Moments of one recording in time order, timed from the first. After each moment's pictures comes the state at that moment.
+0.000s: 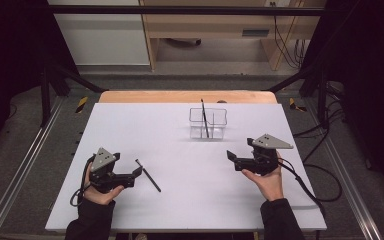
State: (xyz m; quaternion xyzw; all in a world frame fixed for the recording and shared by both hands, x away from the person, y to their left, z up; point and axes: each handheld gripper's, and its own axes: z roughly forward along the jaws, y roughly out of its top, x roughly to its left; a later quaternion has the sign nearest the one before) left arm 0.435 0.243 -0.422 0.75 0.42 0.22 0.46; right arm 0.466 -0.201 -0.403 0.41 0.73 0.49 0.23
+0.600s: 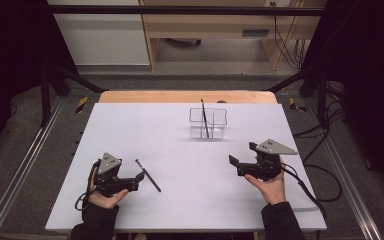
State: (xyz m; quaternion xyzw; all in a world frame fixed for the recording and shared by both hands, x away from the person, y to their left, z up) left arm 0.432 0.235 -0.440 0.75 0.45 0.22 0.42; right arm 0.454 -0.207 -0.408 0.41 0.73 0.49 0.23
